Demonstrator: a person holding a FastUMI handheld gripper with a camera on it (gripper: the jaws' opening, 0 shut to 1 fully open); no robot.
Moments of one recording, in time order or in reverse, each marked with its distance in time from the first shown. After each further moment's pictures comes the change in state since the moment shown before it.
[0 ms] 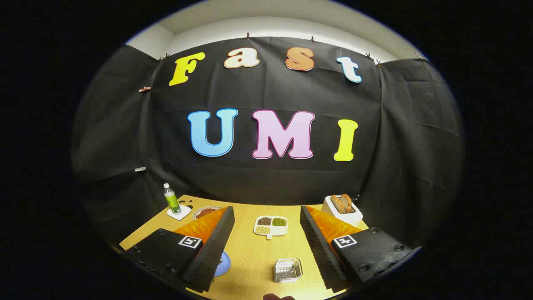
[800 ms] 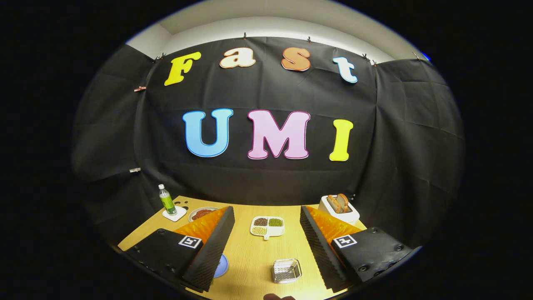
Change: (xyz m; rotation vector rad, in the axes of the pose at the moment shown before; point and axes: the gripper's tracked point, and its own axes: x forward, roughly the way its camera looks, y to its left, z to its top) arm 0.001 -0.005 0.002 -0.002 -0.017 -0.049
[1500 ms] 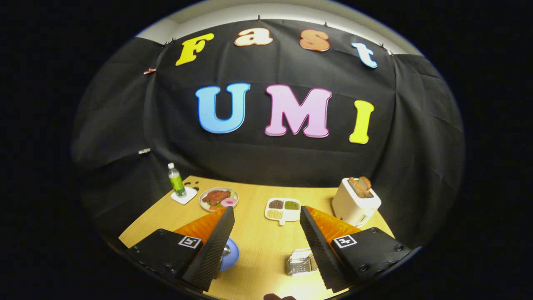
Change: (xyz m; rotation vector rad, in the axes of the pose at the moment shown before) arm 0.031 0.068 -0.085 -0.027 0.213 0.128
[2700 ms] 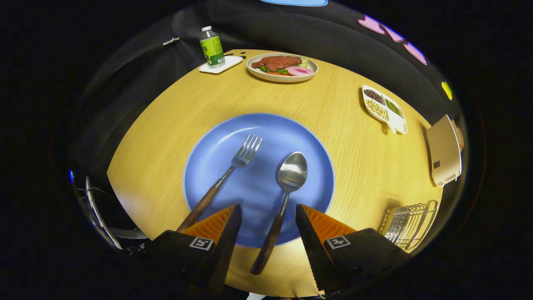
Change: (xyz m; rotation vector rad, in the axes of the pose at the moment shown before) arm 0.096 0.136 -0.275 -0.184 0.794 0.236
